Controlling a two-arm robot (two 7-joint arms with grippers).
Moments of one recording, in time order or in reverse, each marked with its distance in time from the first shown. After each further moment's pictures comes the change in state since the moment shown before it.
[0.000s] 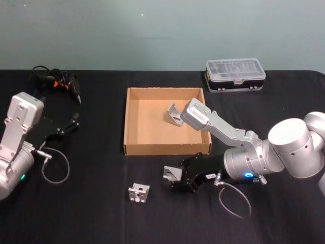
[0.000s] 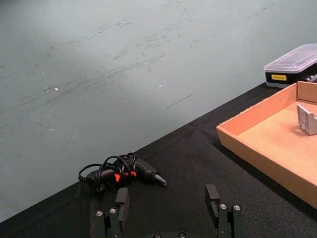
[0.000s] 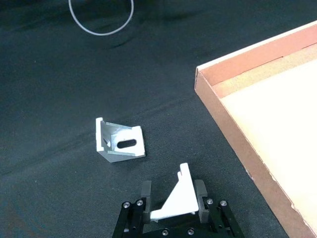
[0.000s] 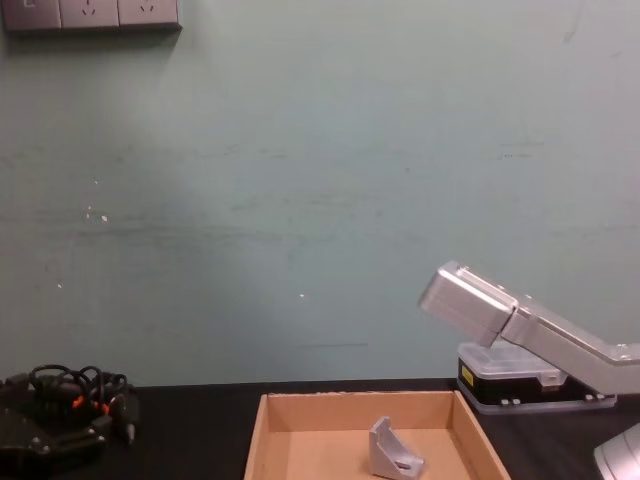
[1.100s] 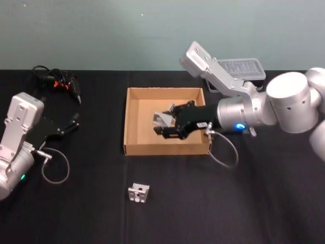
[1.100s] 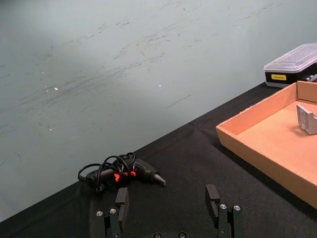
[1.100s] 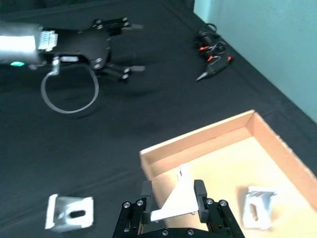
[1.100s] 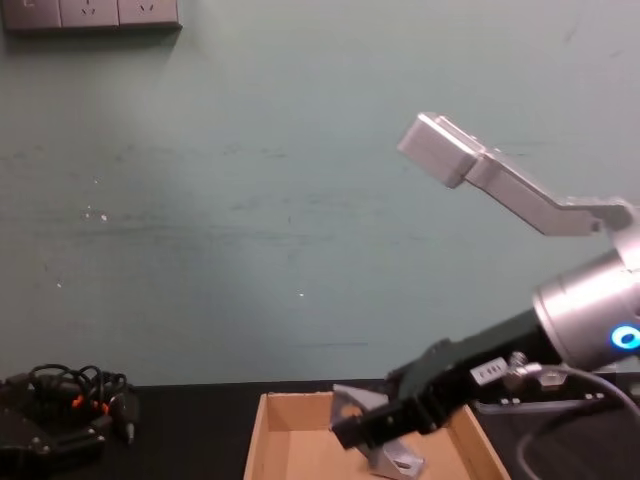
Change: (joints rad) left arm 0.000 0.000 0.000 0.000 0.000 0.000 0.000; right arm 0.155 -0.104 0.054 0.127 -0.013 -0.083 0.013
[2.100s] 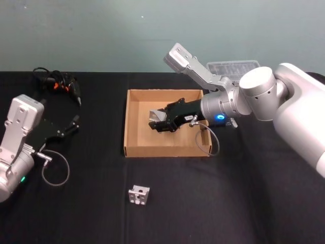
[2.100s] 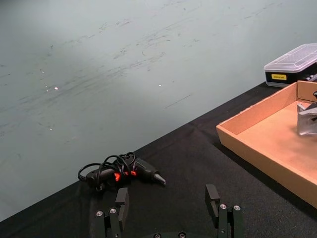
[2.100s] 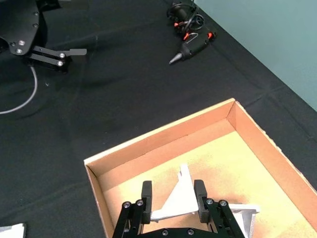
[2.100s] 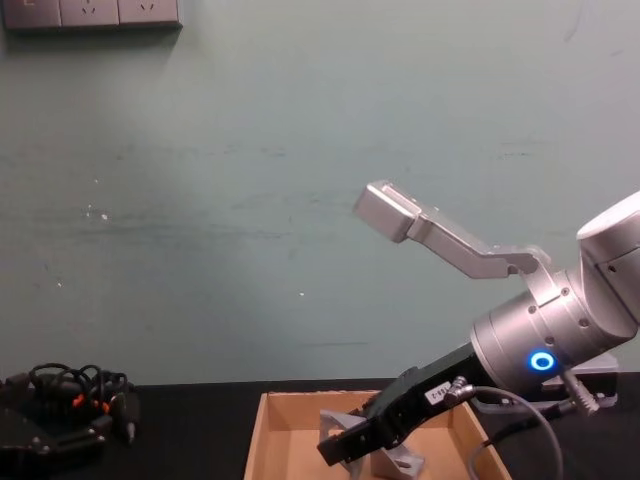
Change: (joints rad) left arm 0.000 0.000 0.000 0.000 0.000 0.000 0.000; right arm 0.165 -0.236 -0.032 0.501 -0.093 -0.130 0.062
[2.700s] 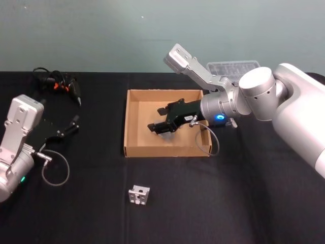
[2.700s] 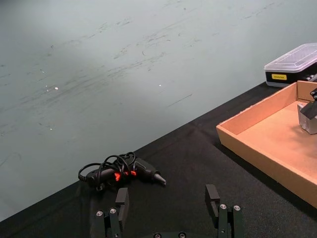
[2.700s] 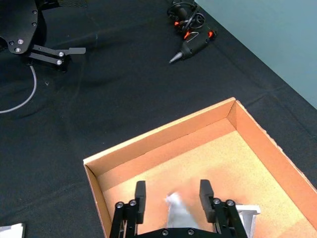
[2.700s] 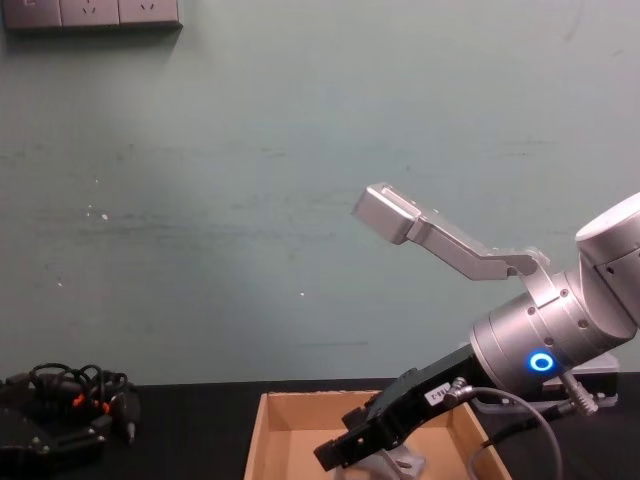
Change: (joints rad) left arm 0.000 0.000 0.000 0.000 0.000 0.000 0.000; right arm 0.005 -0.007 0.001 0.017 -0.003 -0.006 0.007
